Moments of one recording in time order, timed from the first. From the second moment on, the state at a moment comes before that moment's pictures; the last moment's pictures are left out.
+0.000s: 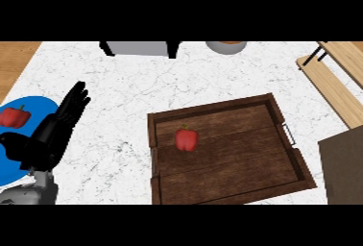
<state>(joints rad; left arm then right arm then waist) -0.10 0.21 0.03 -1.69 0.03 -0.08 0.19 -1.36 -0.68 -0.56 -0.18 1.98 0.11 1.14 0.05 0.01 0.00</state>
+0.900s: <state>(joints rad) -0.09 0.21 0.04 -1.68 0.03 -0.08 0.18 -1.54 -0.65 -0.53 -0.65 2.10 -0.06 1.22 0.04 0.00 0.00</state>
